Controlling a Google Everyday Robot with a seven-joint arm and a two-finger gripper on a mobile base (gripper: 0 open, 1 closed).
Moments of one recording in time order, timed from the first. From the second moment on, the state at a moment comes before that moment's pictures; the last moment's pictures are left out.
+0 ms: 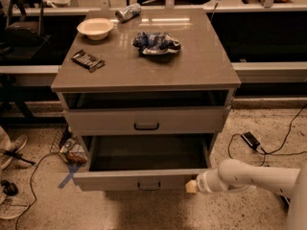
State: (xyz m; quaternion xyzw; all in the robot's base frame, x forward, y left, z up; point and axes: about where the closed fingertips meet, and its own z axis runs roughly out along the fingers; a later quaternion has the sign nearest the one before) arm 0.494 -0.163 0.363 -0.13 0.95 0.23 0.15
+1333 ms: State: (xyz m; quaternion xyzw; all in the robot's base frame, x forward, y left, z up) arm 0.623 -0.111 0.404 -0.14 0.92 0.28 0.23
